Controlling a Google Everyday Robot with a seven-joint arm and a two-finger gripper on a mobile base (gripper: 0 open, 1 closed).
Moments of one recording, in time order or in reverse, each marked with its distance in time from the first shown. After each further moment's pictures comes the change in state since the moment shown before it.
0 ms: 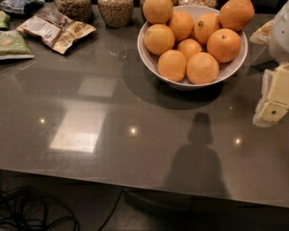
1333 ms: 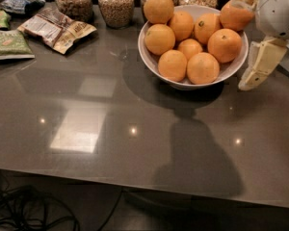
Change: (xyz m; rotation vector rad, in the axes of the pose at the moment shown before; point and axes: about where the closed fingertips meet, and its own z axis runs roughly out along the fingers) arm -0.032 -0.082 0.006 0.191 -0.185 -0.243
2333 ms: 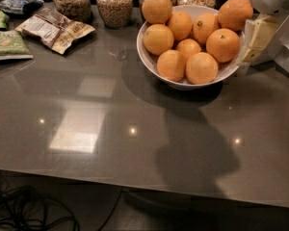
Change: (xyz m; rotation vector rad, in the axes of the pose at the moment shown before) arm -0.008 -0.055 0.005 0.064 -0.055 -0.164
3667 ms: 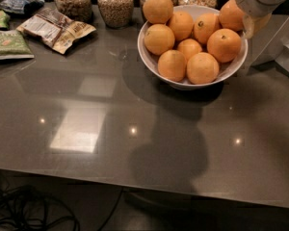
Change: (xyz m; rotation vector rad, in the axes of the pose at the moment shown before) arm 0.038 -0.058 0.019 0.203 0.462 -0.628
